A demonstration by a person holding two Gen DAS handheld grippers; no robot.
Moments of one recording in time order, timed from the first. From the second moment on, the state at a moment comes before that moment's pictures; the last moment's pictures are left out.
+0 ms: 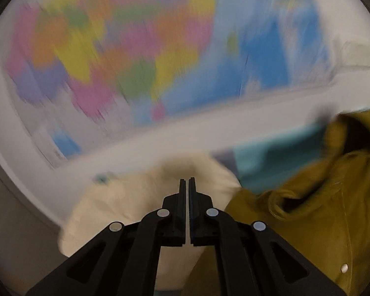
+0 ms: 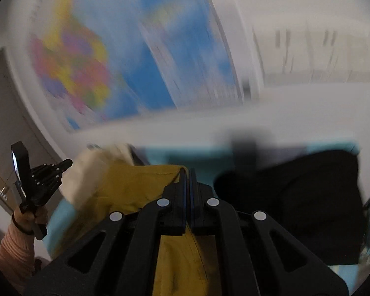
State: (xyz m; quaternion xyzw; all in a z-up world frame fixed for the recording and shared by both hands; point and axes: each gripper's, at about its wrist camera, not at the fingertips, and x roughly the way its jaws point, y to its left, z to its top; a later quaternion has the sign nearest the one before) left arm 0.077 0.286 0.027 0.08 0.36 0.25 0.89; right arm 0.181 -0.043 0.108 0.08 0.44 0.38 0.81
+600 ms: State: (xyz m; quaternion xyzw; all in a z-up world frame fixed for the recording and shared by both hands) left arm 0.114 0.263 -0.038 0.13 0.49 0.06 0.86; right arm 0.200 0.007 0.052 -0.08 0.49 0.36 0.79
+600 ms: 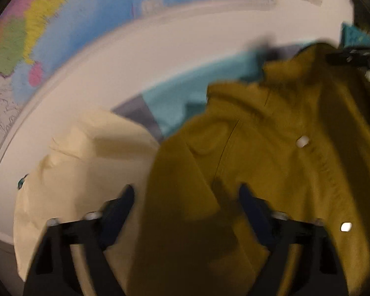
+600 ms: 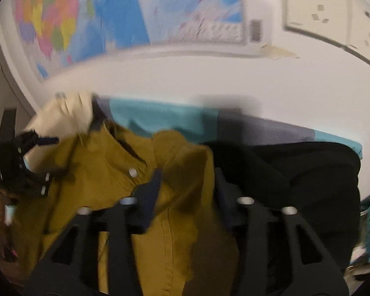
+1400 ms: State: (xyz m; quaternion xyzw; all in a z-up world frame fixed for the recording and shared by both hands) left arm 0.059 0.303 0.019 0.07 0.39 0.15 0.90; right arm 0.207 -0.046 0.075 0.04 0.46 0.31 0.83
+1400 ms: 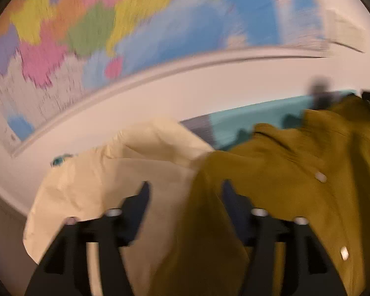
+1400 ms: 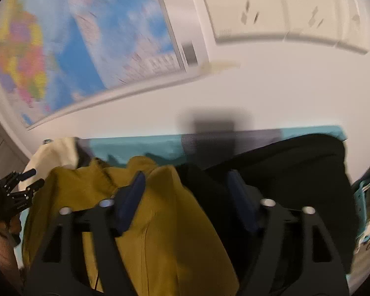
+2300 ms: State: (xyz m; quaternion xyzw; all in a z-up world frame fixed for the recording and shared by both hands) left arm -0.008 0.181 -0.004 0.08 0.38 -0.01 0.92; right arm 0.049 -0.290 0.101 0.08 0.48 0.22 0.85
